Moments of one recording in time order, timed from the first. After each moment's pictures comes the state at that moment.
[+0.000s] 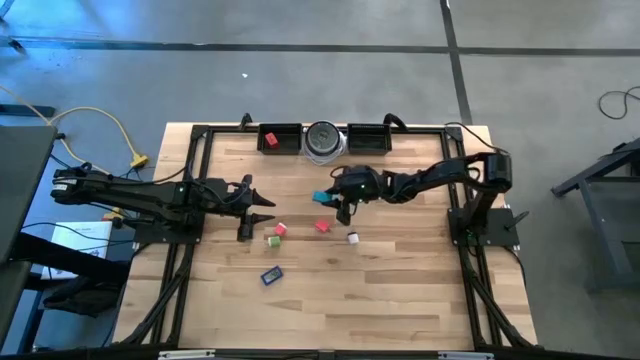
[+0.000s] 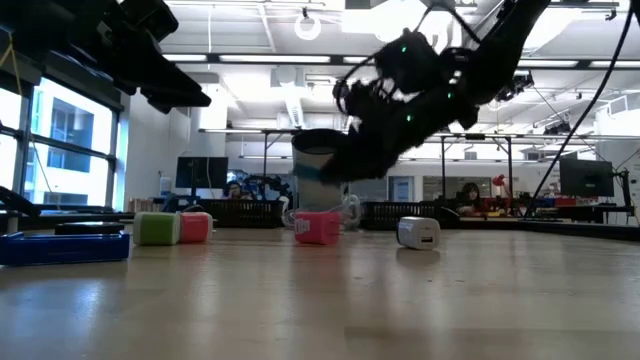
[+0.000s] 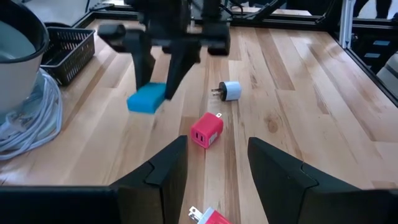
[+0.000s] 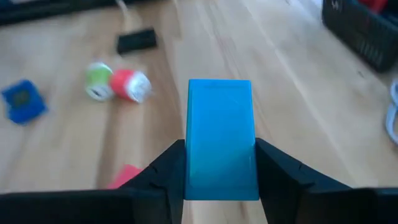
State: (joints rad) left arm -0.03 0.75 0.39 0.04 -0.05 -0.07; right arm -0.20 1.76 0.81 0.46 -0.13 0.10
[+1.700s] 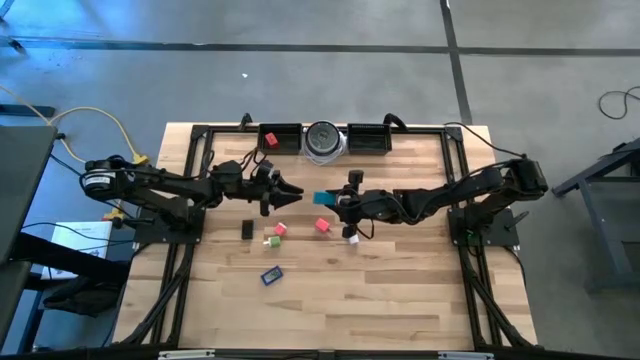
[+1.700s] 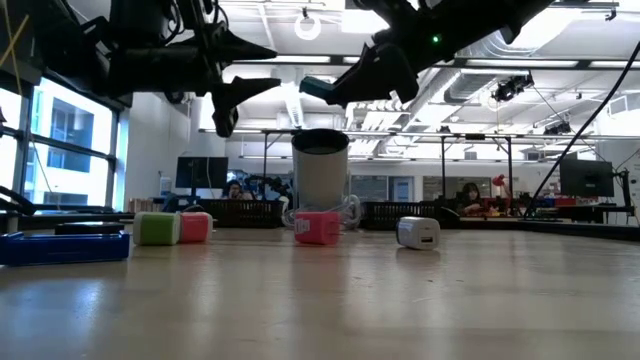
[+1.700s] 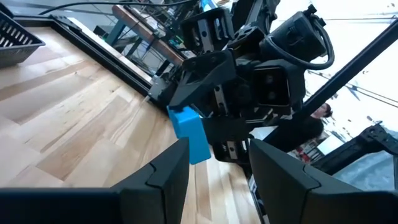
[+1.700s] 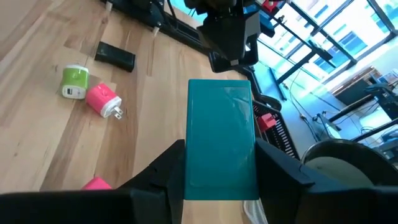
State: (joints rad) left arm 0.22 1.28 0.39 0.99 0.29 -0.73; right arm 0.10 1.55 0.88 0.29 0.44 -0.42
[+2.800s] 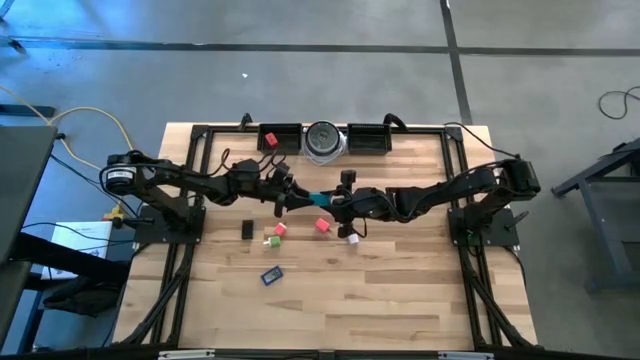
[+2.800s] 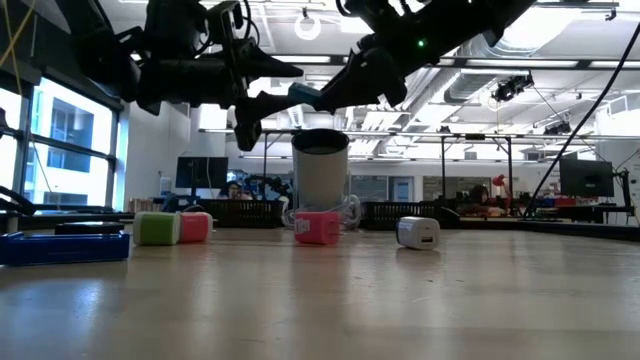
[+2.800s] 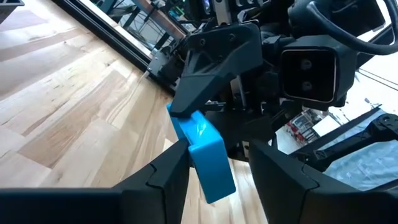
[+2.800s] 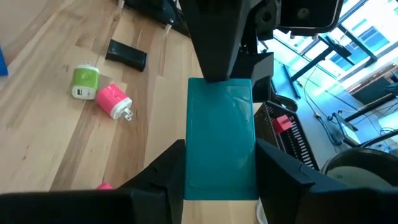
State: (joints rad) left arm 0.21 1.45 0.51 0.96 0.37 -0.73; right arm 0.08 1.61 0.94 0.24 0.37 -0.41
